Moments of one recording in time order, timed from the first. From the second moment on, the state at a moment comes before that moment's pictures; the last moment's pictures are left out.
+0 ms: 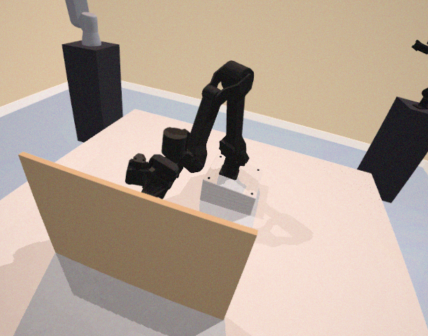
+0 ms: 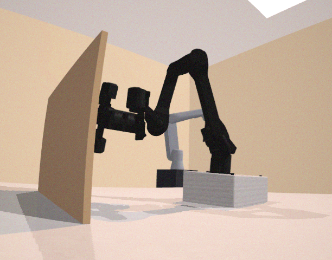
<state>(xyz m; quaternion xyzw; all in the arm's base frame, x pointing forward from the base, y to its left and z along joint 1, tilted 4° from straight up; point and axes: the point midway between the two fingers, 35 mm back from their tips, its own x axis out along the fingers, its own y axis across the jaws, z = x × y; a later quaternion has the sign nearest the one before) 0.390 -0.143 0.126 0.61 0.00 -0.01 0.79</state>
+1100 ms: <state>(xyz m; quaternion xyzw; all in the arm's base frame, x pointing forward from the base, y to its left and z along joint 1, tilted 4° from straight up) 0.390 -0.144 0.126 0.61 0.00 -0.01 0.79</state>
